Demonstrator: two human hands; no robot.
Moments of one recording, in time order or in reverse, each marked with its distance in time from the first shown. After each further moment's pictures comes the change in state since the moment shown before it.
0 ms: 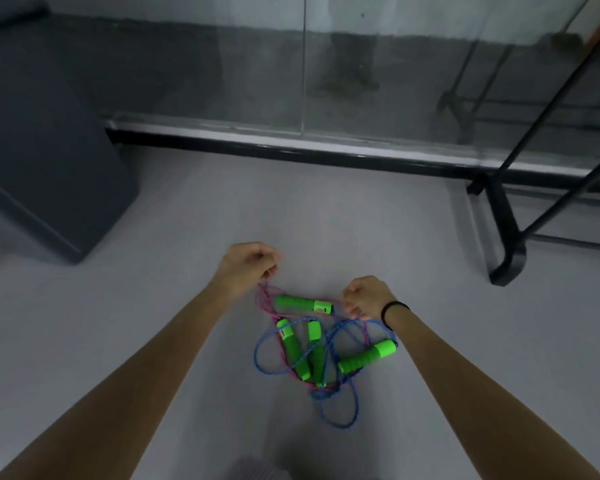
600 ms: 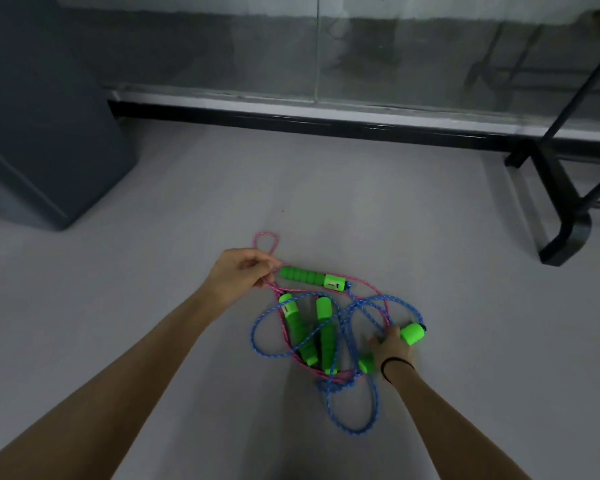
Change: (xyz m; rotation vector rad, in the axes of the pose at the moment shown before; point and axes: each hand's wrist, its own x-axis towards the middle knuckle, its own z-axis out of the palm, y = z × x) left_hand -0.003 -0.127 0.032 0.067 0.010 -0.029; right_hand 0.092 0.200 0.118 -0.095 0.287 0.242
